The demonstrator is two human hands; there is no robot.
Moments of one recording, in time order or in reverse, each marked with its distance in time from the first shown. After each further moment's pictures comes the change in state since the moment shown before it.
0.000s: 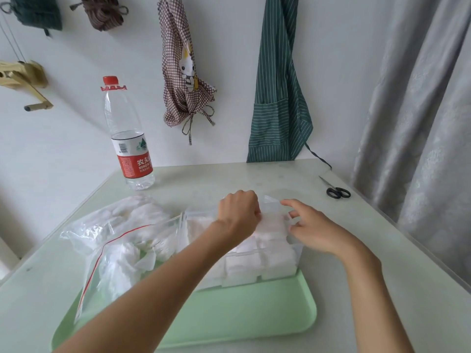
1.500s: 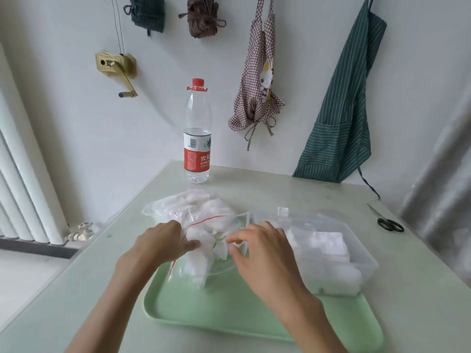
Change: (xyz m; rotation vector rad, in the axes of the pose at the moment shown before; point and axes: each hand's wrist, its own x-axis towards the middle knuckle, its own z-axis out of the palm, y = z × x) left_hand -0.123 -0.208 -0.058 -0.054 -0.210 -0.501; right_hand -0.035 -0.141 0.141 -0.277 0.353 -0.571
